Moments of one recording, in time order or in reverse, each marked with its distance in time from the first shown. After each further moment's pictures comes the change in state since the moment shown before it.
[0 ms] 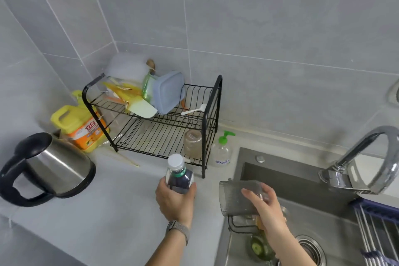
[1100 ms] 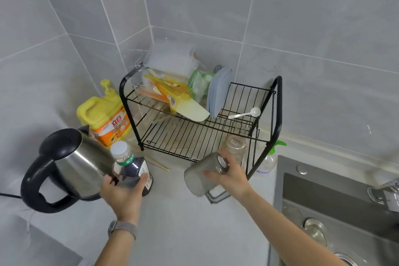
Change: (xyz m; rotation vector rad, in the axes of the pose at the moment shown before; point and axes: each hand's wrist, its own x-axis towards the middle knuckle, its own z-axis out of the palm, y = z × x) left_hand 0.211 -0.065 -0.140 -0.179 0.196 0.099; right_hand 0.061 -0.034 0.229 -0.459 -0.304 -0.321
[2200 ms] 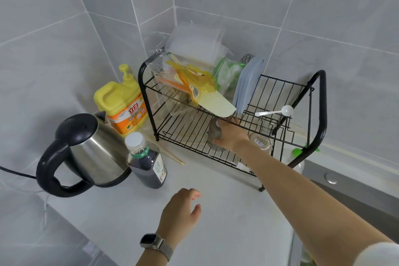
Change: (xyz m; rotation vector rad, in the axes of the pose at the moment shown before) left_hand -0.070 -0.001 0.019 0.642 -0.900 0.328; right_hand 0.139 -0.032 0.034 -1.055 -0.132 -0.184
